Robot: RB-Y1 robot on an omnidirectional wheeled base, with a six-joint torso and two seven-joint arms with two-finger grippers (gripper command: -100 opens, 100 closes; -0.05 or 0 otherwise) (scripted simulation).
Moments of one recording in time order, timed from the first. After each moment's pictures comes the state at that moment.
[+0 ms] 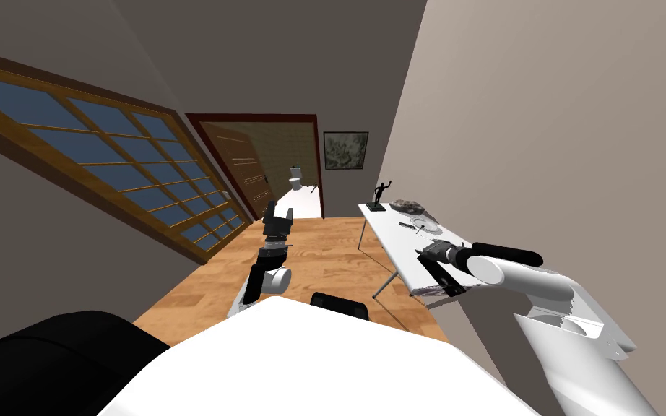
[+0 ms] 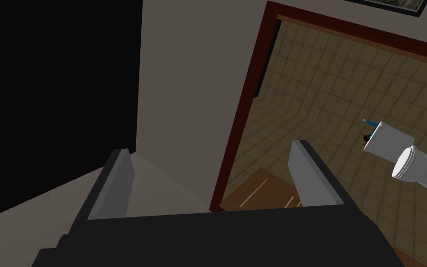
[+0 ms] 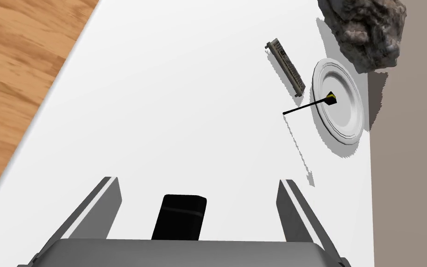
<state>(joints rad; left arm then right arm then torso) 0.47 0.00 -0.01 -2.28 0.07 -0.46 0.14 0.04 -0.58 -0.37 -1.94 -0.61 1.18 -0.80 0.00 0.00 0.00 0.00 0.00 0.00</state>
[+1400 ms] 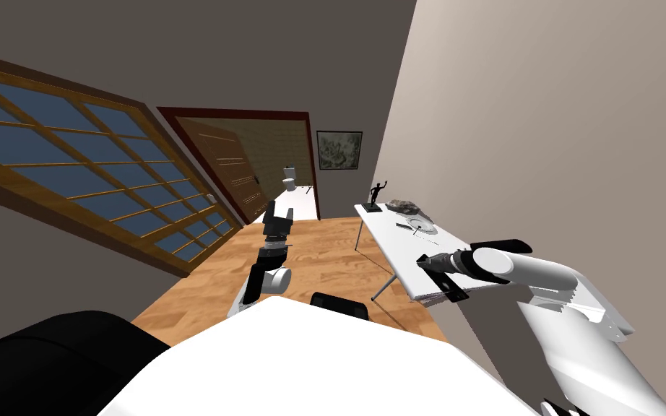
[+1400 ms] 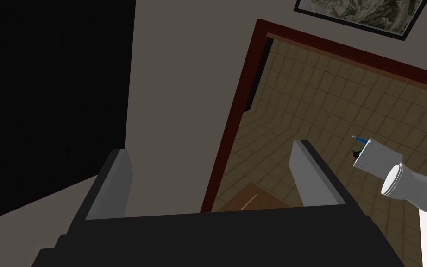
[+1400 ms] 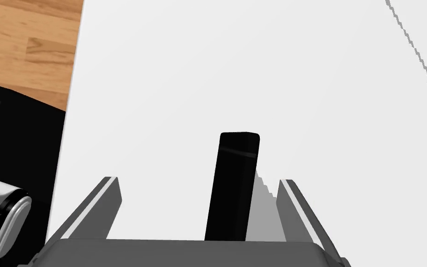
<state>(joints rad) 0.47 0.00 -0.01 -2.28 0.07 -0.46 0.14 -0.05 -0.64 -0.40 -1.82 -0.72 1.56 -1.00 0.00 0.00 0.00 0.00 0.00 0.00</state>
